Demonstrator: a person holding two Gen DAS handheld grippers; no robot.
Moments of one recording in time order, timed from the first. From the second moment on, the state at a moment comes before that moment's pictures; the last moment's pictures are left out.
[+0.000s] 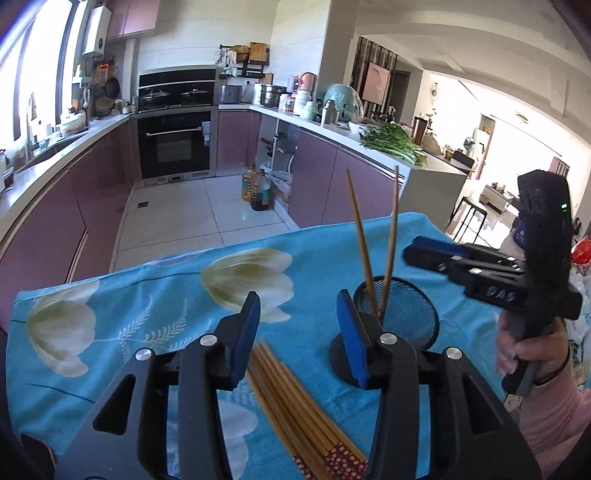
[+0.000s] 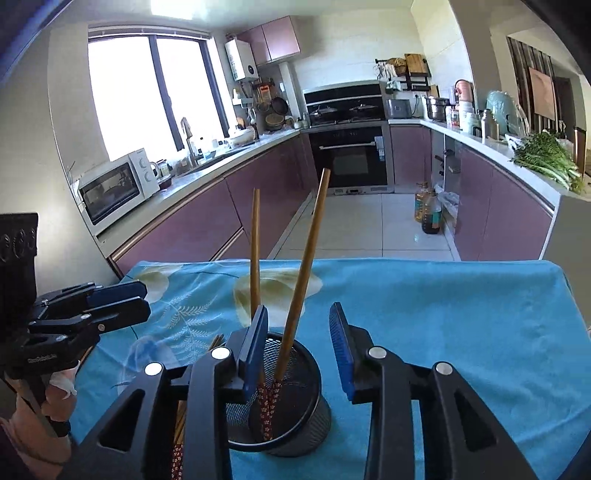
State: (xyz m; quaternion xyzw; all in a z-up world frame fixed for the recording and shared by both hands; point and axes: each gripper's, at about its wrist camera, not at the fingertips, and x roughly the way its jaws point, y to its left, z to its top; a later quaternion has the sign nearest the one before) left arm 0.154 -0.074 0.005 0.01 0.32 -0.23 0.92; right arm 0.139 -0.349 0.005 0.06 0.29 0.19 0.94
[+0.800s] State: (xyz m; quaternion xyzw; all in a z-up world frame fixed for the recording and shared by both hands) left arm 0.142 -0.053 -0.118 0.05 0.44 -0.18 0.88; right arm 0.100 -0.268 -0.094 0.00 0.42 0.27 0.87
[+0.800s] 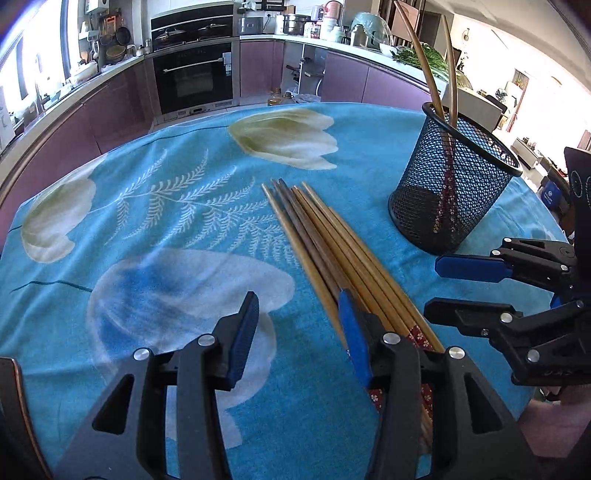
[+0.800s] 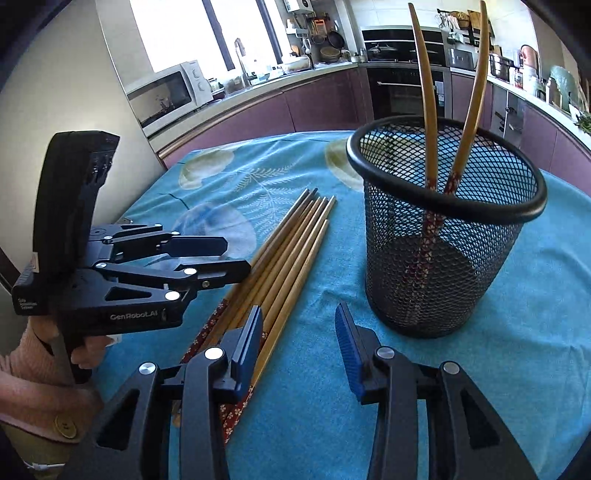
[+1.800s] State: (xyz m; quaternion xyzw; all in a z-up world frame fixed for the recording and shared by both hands) left arm 0.154 -0.056 -0.123 0.06 0.45 -0.16 0.88; right arm 0.114 -0.252 -0.103 0.00 0.43 0.22 0.87
